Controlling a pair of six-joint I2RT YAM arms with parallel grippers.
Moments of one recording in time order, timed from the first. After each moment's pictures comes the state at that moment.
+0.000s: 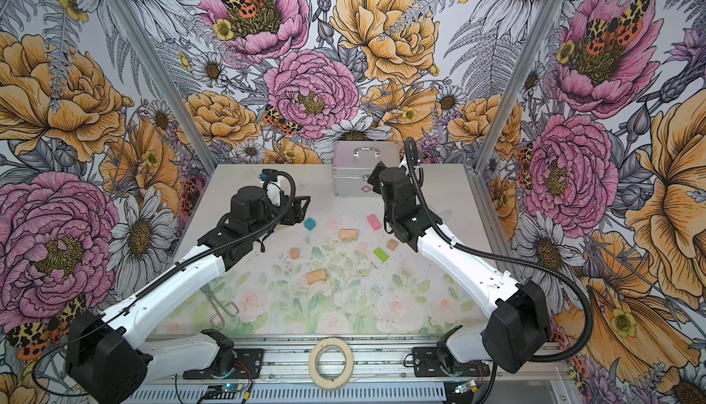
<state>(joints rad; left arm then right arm) -0.53 1.23 1.00 -0.18 -0.02 -0.35 0.55 1.38 1.21 -0.12 0.59 0.62</state>
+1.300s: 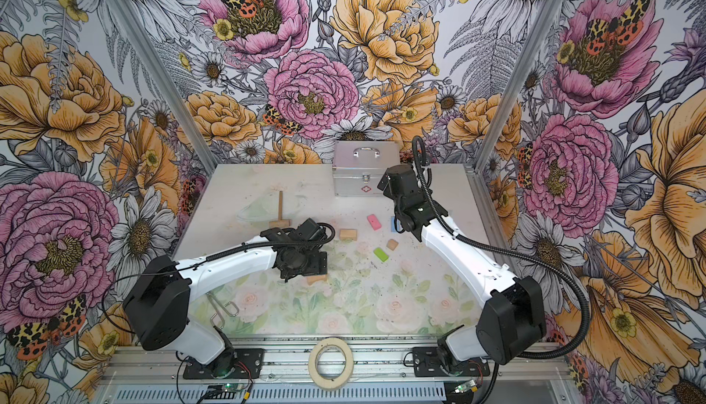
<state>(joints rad) -0.77 1.57 1.05 -0.79 -0.09 -0.82 0.44 1.42 1.24 -0.36 0.49 0.68</state>
